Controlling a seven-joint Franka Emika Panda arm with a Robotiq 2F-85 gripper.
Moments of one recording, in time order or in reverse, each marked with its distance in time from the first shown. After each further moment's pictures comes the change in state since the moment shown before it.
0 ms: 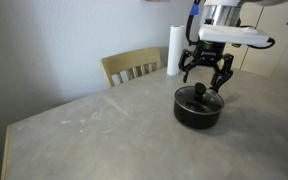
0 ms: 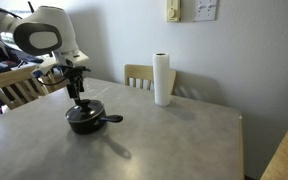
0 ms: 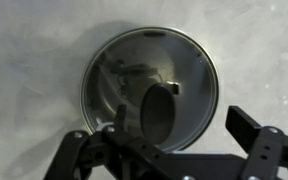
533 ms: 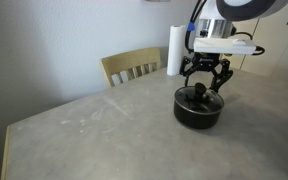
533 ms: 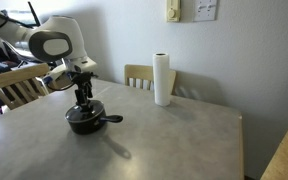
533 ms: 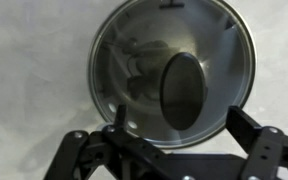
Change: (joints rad) arm 0.005 0.084 -0.044 0.050 -0.078 0.006 0.081
